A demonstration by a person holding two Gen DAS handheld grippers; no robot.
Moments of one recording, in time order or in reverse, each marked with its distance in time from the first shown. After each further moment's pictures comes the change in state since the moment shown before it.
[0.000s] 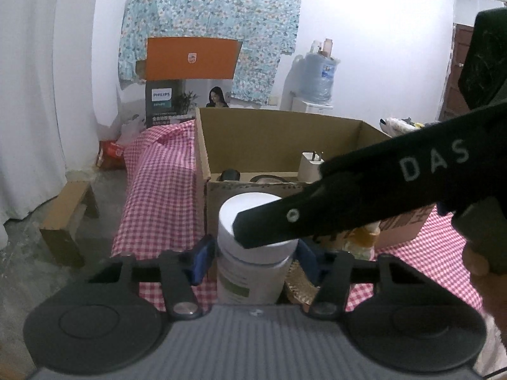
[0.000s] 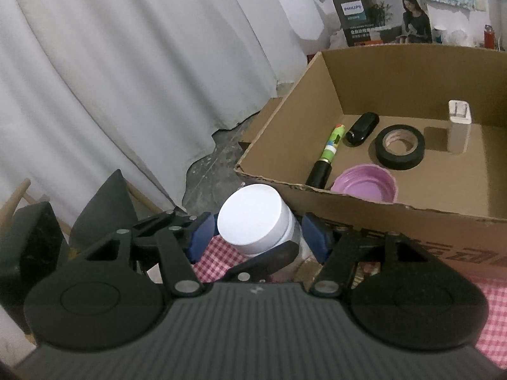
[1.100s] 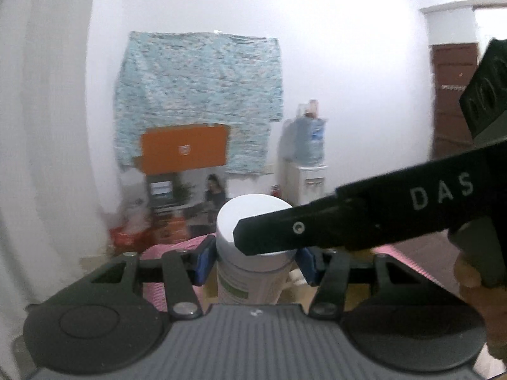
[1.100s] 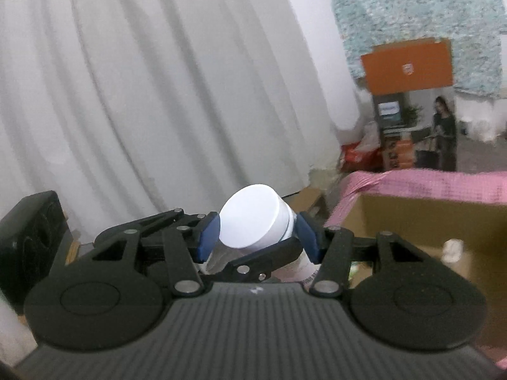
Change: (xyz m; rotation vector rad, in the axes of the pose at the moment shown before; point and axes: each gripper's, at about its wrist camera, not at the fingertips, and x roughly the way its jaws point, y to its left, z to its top) left arm -0.082 -0.051 0.129 0.136 -0.228 0.009; right arm -0.124 0.049 0.079 -0.152 -0.291 0.083
